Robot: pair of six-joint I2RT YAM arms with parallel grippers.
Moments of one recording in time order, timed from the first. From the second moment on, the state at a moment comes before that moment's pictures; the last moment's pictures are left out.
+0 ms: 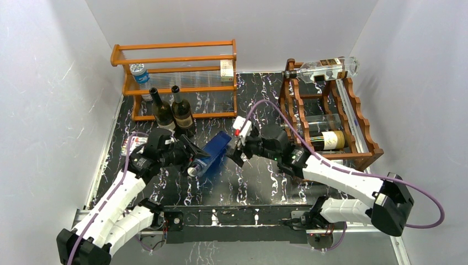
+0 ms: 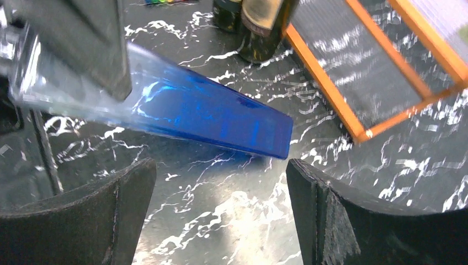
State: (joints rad) left arm -0.43 0.84 0.70 -0.66 0.40 -1.21; right arm 0.96 1.18 0.85 0.00 -0.12 -0.13
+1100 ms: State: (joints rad) left arm -0.43 0.69 0.69 -0.78 0.41 -1.63; right arm 1.21 1.63 0.59 0.99 -0.05 -0.58
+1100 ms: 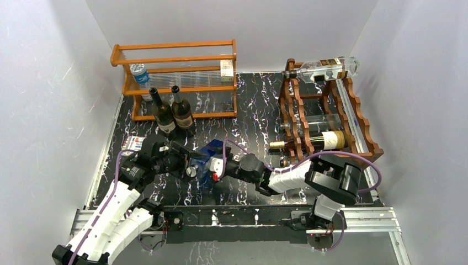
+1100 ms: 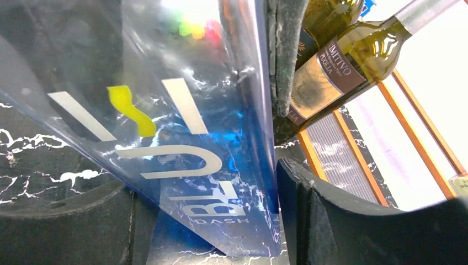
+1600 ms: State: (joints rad) left arm -0.43 0.65 0.72 -0.70 0.39 -1.56; right arm 1.22 1.64 0.56 1.11 0.05 -0.48
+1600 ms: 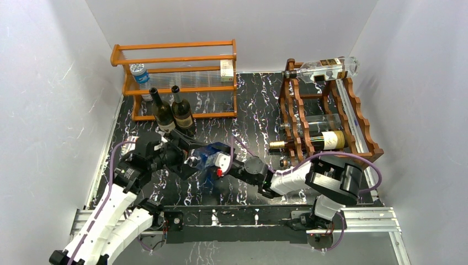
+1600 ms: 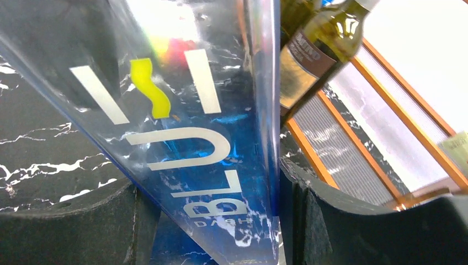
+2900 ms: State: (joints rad) left arm -0.43 0.77 0.90 0.01 -0.65 -0.03; right arm 1.07 1.83 0.97 0.87 0.78 0.07
